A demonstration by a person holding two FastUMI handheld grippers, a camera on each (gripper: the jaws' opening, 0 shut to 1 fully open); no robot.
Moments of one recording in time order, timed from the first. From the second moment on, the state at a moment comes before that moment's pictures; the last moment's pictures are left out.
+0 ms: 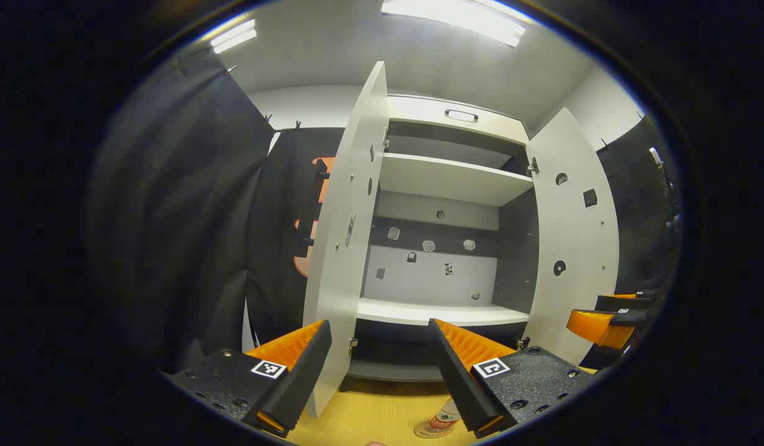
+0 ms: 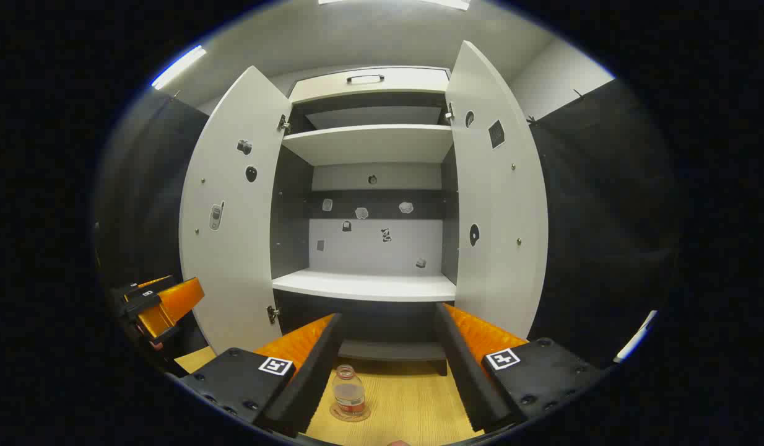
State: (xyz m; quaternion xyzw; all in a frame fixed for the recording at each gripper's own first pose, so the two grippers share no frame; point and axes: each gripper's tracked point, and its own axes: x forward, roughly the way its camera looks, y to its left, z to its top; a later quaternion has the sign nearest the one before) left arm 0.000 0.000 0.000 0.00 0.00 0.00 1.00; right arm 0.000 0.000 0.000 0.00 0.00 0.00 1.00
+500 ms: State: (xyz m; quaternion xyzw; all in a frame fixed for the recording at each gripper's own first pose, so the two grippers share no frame) left arm -0.005 0.001 -0.003 0.00 0.00 0.00 1.00; right arm -0.002 0.002 -0.004 0.00 0.00 0.01 1.00
